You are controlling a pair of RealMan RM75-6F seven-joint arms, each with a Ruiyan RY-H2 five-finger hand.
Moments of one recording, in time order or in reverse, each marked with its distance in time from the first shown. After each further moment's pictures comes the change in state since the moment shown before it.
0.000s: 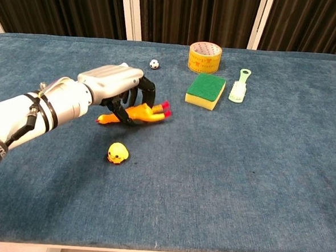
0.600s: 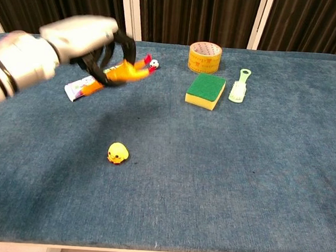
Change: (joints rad) left arm 0.053 0.217 -0.012 -0.232 0.074 0.170 0.021; right arm 0.002 0.004 0.000 -0.004 0.003 -0.007 0.007
